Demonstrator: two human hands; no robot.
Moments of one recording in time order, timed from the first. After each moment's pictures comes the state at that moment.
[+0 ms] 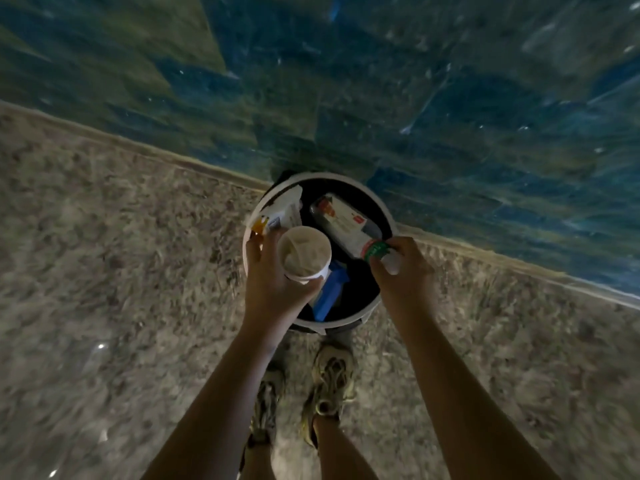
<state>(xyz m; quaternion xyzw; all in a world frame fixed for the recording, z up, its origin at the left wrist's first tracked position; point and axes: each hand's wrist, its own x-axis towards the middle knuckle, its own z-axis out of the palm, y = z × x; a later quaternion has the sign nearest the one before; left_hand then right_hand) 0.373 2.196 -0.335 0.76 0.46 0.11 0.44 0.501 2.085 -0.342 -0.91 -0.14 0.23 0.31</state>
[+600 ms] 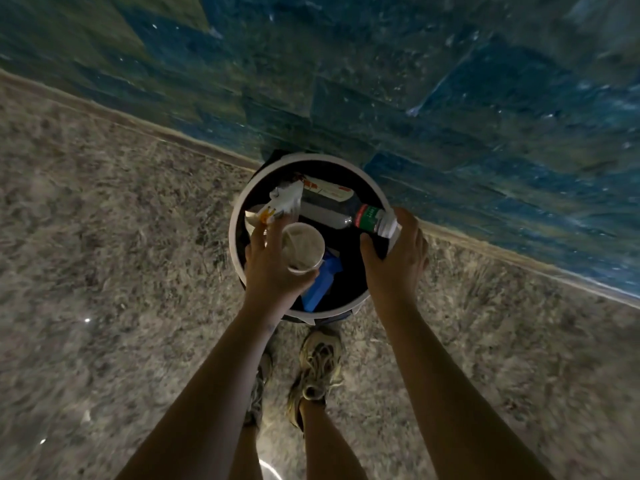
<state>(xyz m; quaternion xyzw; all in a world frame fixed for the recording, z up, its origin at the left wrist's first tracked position) 0.381 2.194 -0.379 0.77 0.47 0.02 0.43 0.502 2.099 -0.360 -0.93 -0.12 0.18 0.30</state>
